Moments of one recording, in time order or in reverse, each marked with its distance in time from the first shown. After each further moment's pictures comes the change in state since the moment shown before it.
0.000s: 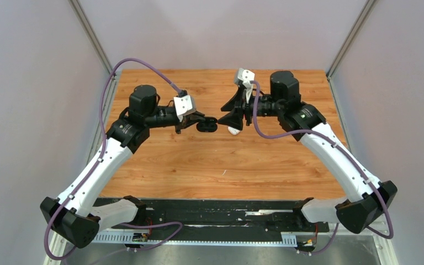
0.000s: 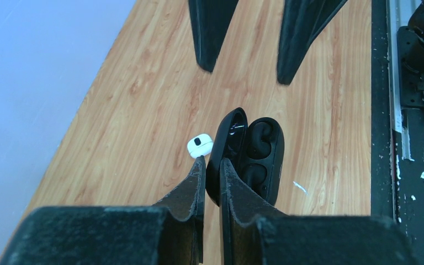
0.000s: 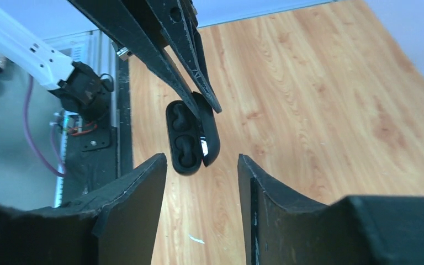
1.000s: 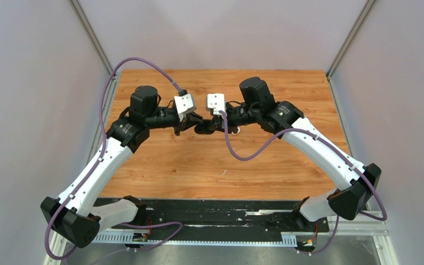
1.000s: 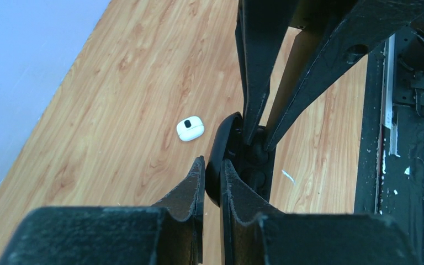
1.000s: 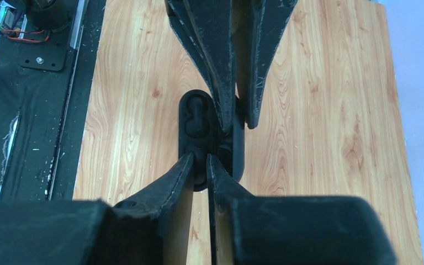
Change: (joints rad) left arm 0.008 0.002 0.005 -0.061 -0.028 -0.039; right arm 0.175 0.162 0.110 -0.224 0.108 -0.469
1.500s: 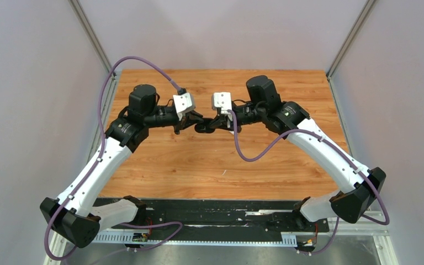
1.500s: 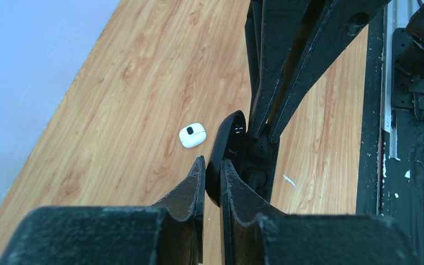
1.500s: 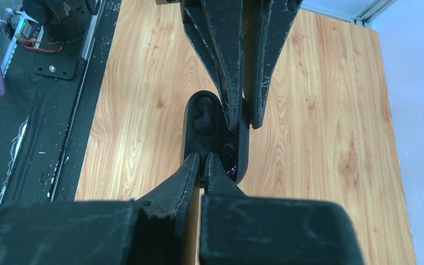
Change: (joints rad) left arm 0.000 0.000 0.016 0.010 0.018 0.001; right arm -0.036 -0.035 -0.020 0.037 -0.092 -0.005
